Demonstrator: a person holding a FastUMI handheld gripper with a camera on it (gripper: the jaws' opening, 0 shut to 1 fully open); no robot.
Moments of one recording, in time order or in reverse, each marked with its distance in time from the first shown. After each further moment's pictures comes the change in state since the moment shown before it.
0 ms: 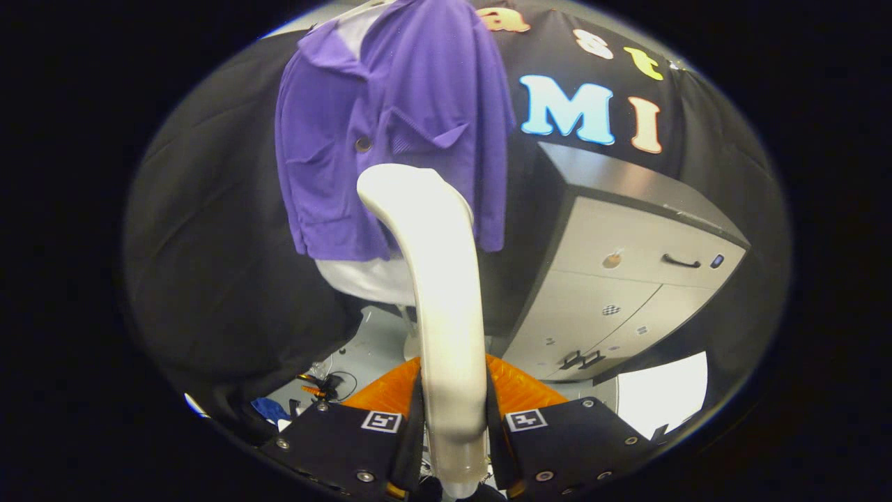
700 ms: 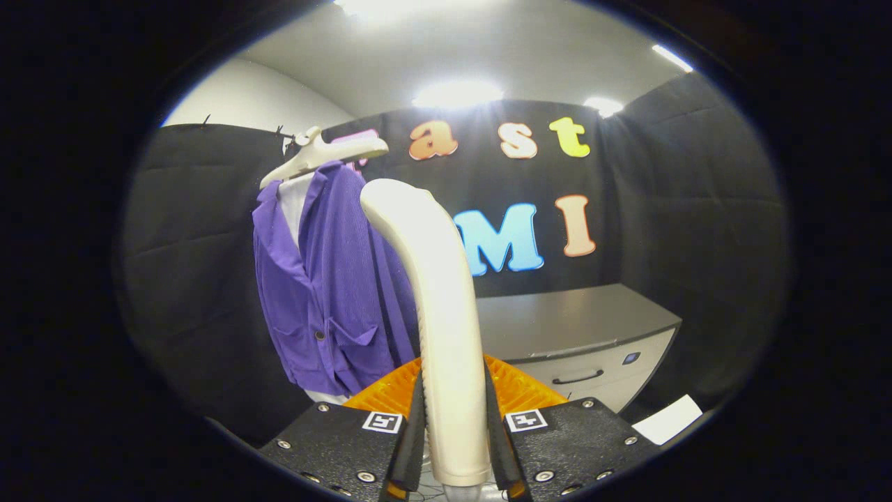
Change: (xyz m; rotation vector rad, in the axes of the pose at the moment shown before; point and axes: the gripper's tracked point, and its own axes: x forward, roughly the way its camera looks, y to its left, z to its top) arm -0.157 -0.125 0.149 0.092 -0.600 -0.080
